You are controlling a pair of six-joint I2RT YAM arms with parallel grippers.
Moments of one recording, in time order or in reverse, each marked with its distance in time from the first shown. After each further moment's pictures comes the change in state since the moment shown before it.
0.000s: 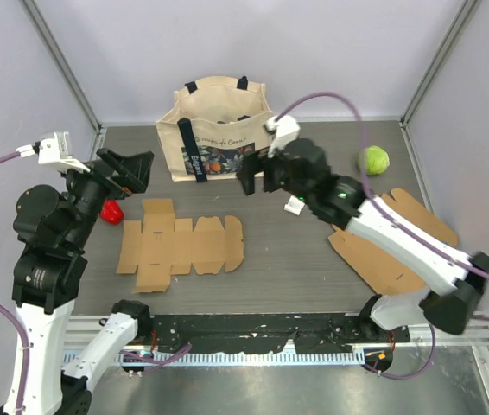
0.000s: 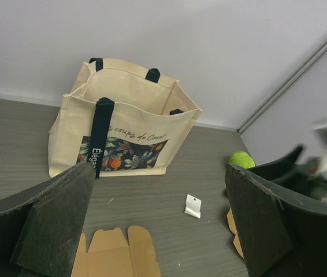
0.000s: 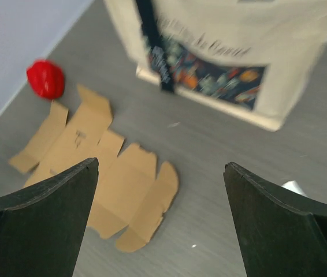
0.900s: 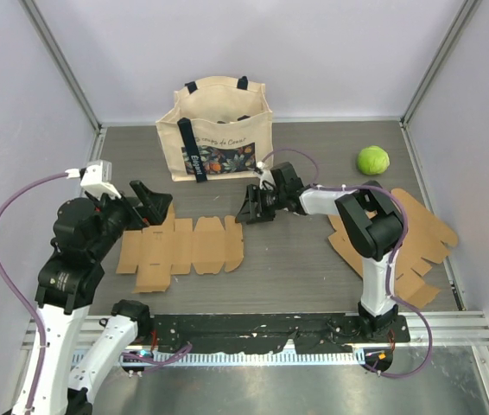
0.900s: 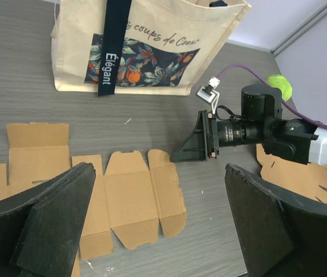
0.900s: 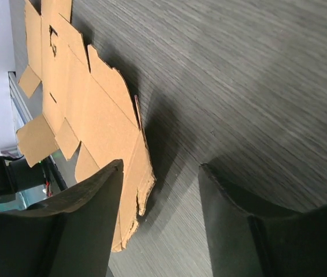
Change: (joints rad) left arm 0.000 -0.116 -0.279 -0.131 0.066 0.024; right arm -0.290 0.721 -0.277 0.456 -0.908 0.277
